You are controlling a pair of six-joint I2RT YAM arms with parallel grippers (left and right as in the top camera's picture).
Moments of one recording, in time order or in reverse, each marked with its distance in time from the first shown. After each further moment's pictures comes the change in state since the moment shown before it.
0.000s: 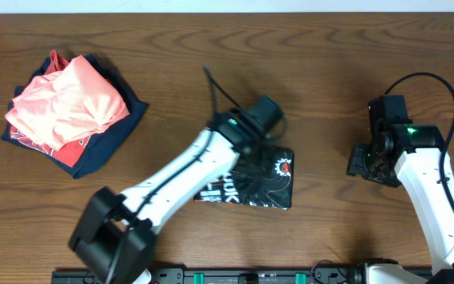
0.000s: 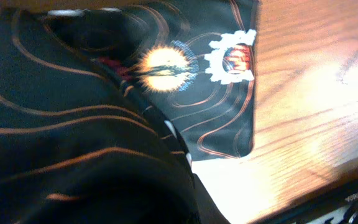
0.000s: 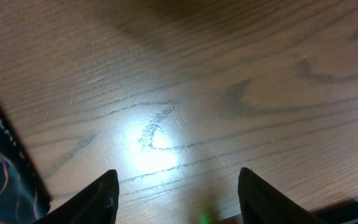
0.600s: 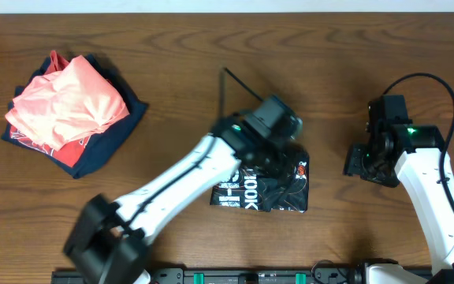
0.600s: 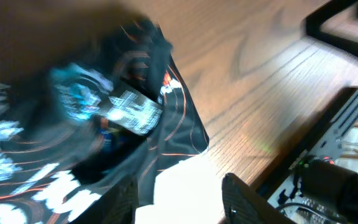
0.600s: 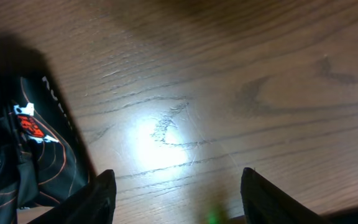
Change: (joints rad) left arm -0.005 -0.052 0.000 0.156 0.192 0.194; right arm 0.000 0.000 0.000 0.002 -0.055 -0.018
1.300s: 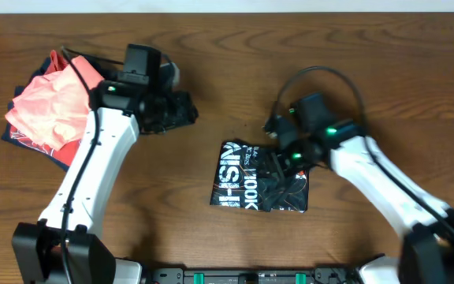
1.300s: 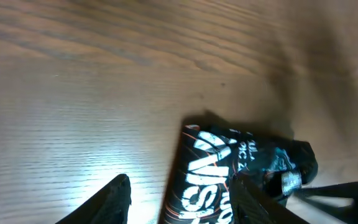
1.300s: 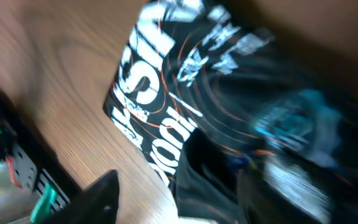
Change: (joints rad) left arm 0.604 -0.122 -0.002 -0.153 -0.063 -0.035; right arm 0.415 0.223 0.000 0.361 -0.574 -0.296
